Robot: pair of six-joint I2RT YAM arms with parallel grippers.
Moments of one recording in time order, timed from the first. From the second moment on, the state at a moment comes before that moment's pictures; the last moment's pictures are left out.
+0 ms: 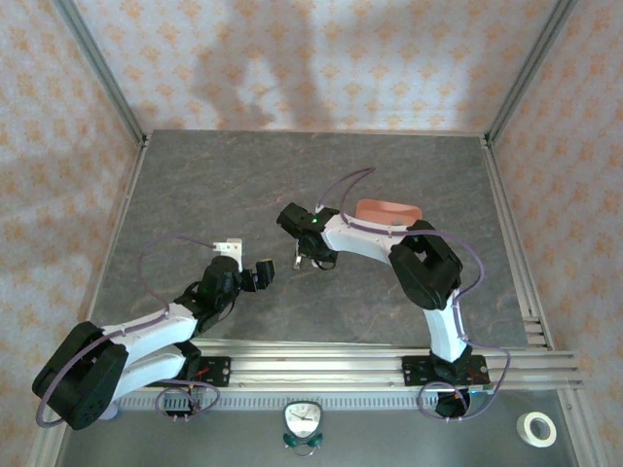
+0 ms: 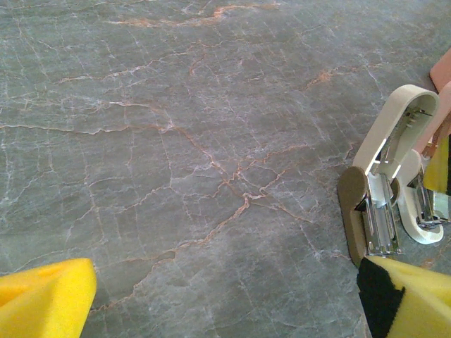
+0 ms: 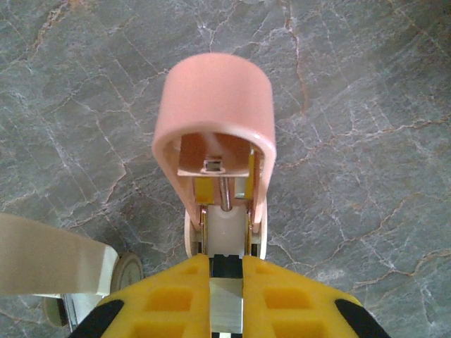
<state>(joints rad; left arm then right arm) -0.51 1.05 0.19 0.30 -0.18 -0.46 0.88 2.02 1.47 -0.80 0.29 1.10</state>
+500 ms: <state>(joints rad) -0.51 1.05 0.19 0.30 -0.18 -0.46 0.88 2.02 1.48 -0.82 0.30 1.08</state>
